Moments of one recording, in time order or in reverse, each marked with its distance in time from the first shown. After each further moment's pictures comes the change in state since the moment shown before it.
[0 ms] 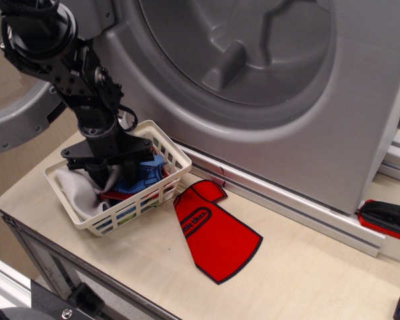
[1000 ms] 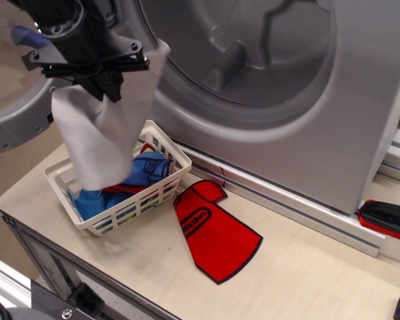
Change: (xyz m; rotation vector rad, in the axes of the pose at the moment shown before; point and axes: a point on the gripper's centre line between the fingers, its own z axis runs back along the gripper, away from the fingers) arm 0.012 -0.035 0.151 -0.176 -0.209 -0.175
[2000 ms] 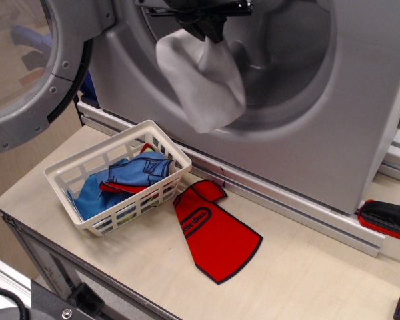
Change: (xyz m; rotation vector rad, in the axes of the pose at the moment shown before) arm 0.056 -0.097 -0.003 -0.196 -0.238 -0.175
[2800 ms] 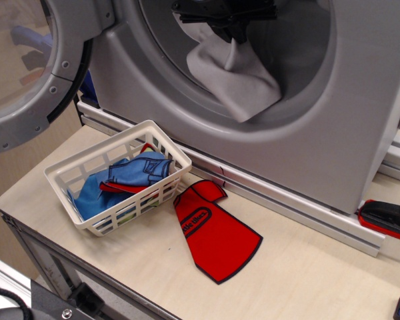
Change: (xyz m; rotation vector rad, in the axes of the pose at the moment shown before) arm 0.017 0.002 -0.054 0.066 -0.003 0.053
